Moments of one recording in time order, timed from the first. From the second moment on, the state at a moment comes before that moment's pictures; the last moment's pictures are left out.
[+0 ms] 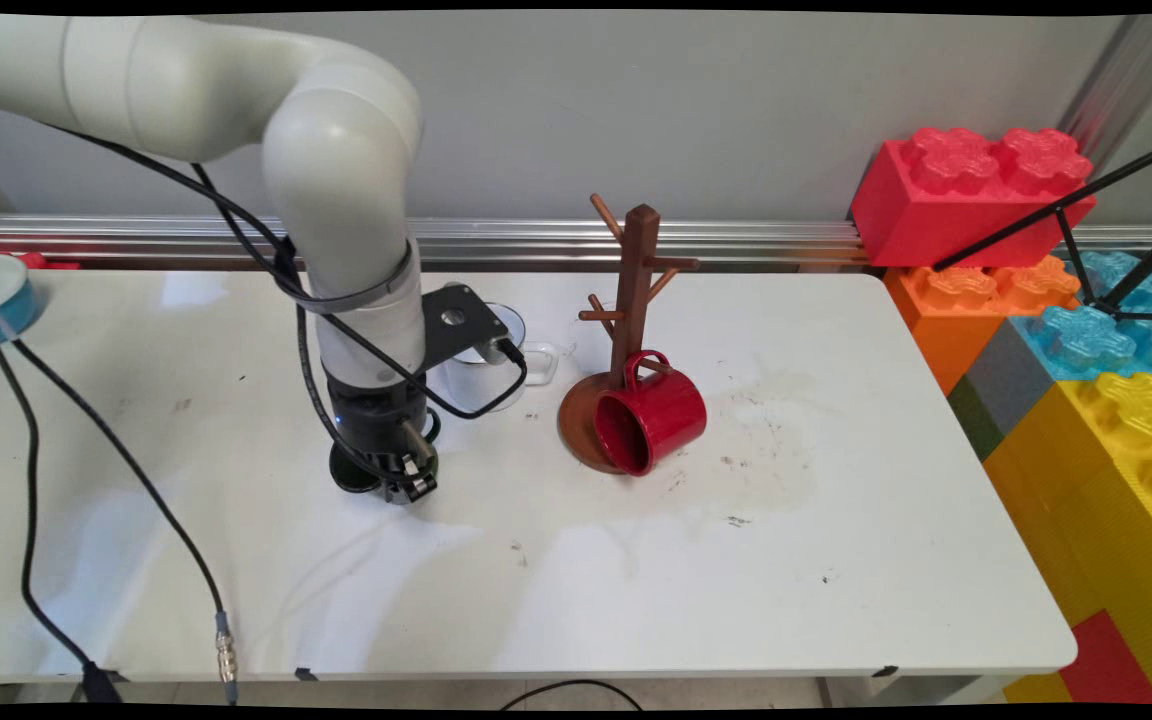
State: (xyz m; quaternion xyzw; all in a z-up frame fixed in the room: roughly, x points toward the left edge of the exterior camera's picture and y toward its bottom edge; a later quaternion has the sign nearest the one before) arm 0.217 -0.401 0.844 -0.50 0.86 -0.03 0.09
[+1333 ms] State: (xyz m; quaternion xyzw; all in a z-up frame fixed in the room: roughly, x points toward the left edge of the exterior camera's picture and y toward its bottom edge) arm 0.209 -0.419 0.822 -0.48 0.87 -0.01 0.12
